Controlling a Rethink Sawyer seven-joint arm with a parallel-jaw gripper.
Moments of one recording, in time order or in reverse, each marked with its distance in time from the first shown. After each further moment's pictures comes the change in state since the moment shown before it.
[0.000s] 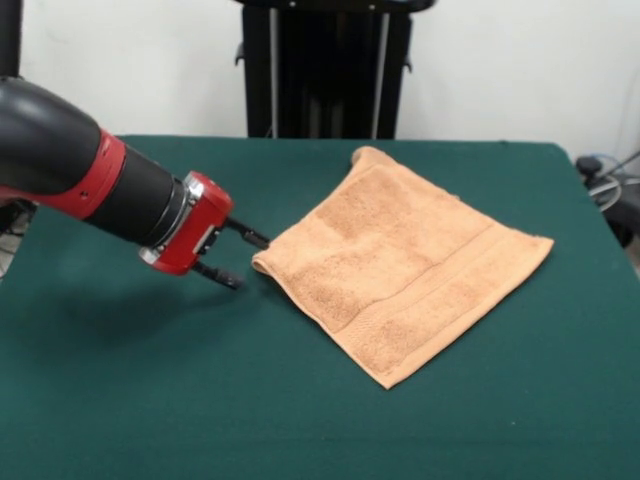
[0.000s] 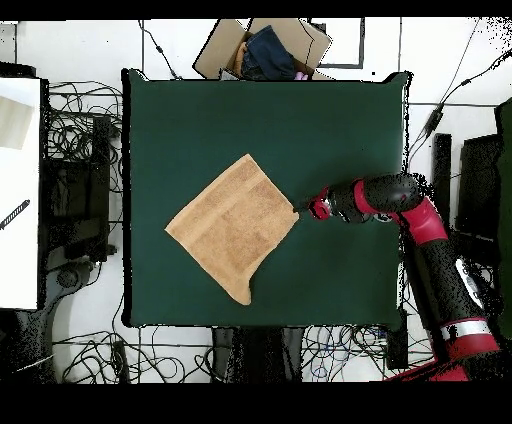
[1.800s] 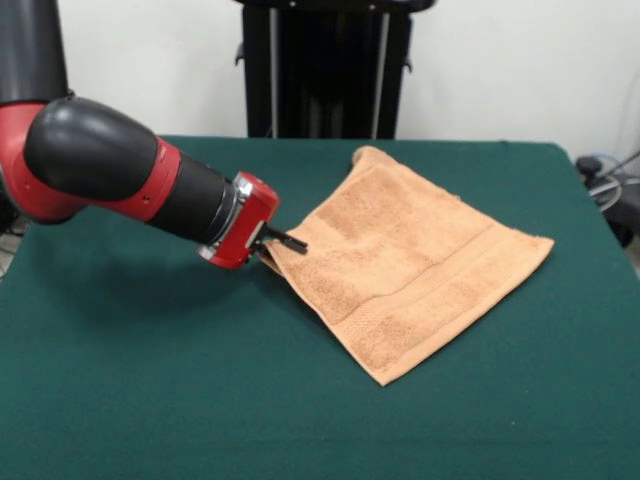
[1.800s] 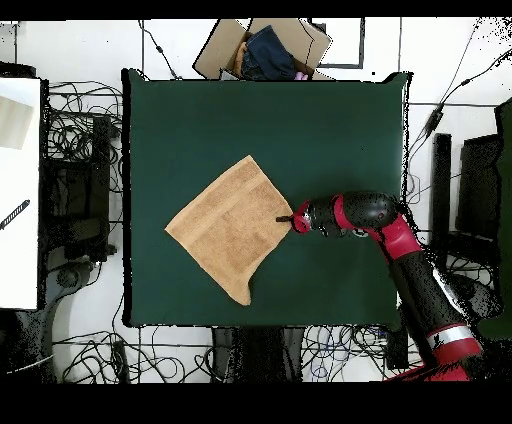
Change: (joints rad) arm -0.042 0.080 -0.013 0.114 0.001 -0.108 0.000
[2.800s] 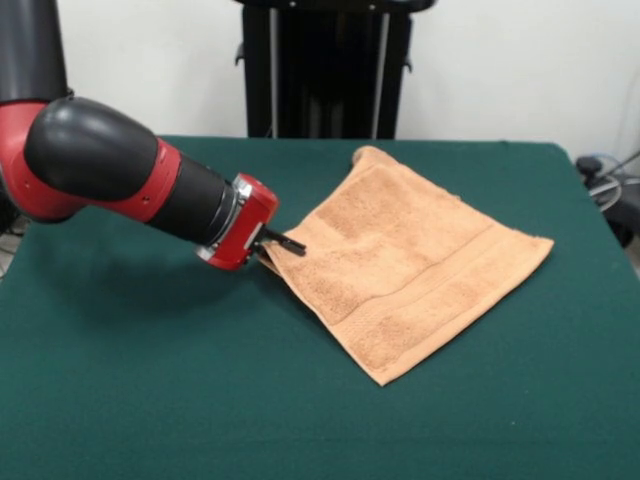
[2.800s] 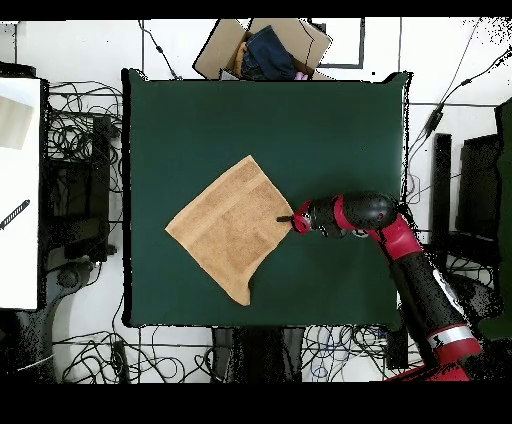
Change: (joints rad) arm 0.005 -0.008 -0.010 0.001 0.000 -0.010 0.000
